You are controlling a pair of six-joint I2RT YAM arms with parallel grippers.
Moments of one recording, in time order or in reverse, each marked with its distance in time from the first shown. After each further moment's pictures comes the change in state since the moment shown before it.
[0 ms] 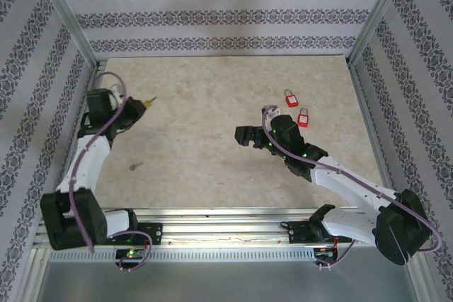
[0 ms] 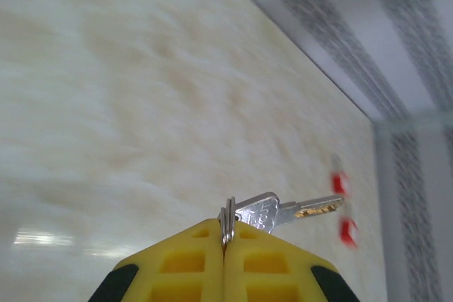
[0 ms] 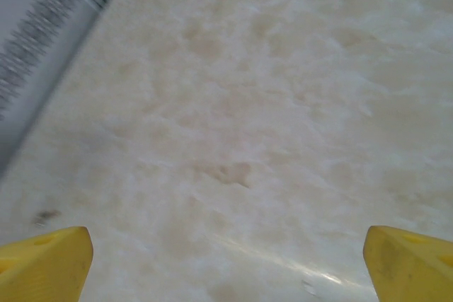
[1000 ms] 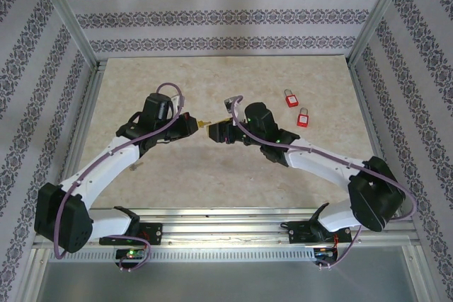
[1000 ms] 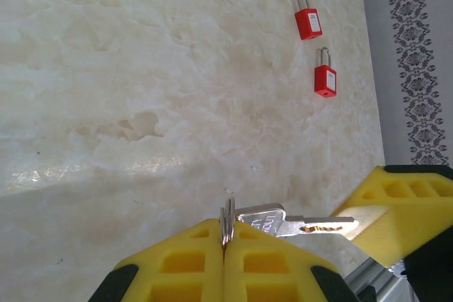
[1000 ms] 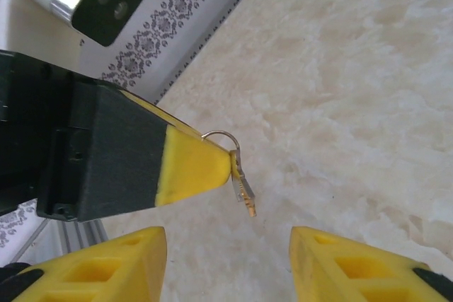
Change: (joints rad) left arm -0.479 0.053 0.057 -0.132 -0.148 -0.046; right arm 0.109 0.304 0.186 0.180 -0.287 -0.076
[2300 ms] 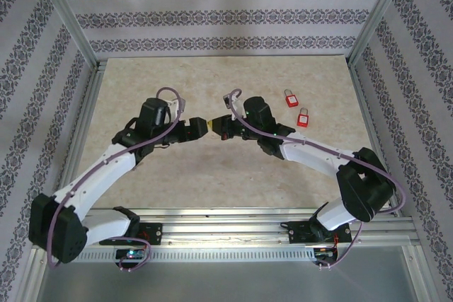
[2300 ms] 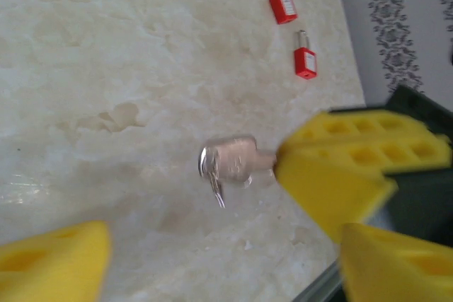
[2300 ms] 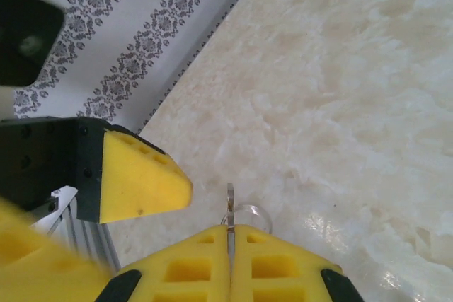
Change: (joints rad) left arm -0.011 -0.109 -0.077 0.051 0.054 0.052; right arm -0.063 0.074 0.043 0.027 -0.087 0.026
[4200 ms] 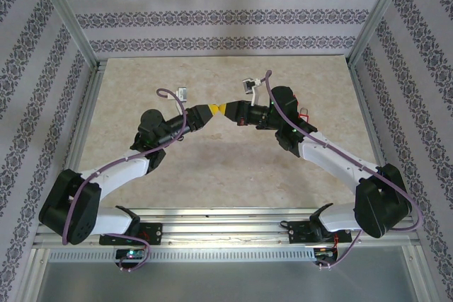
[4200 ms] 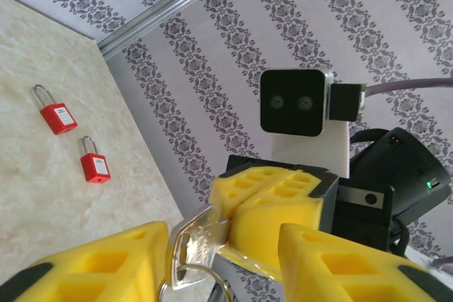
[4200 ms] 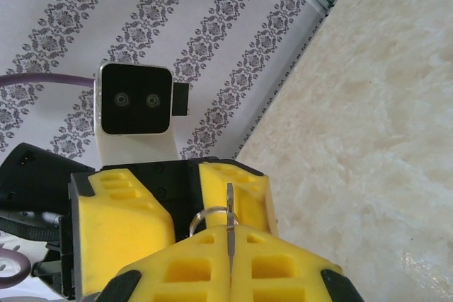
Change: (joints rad) left arm -0.040 0.172 -0.230 1.151 0.153 -0.450; right arm -0.126 -0.140 -0.013 0.095 -0.213 0.241
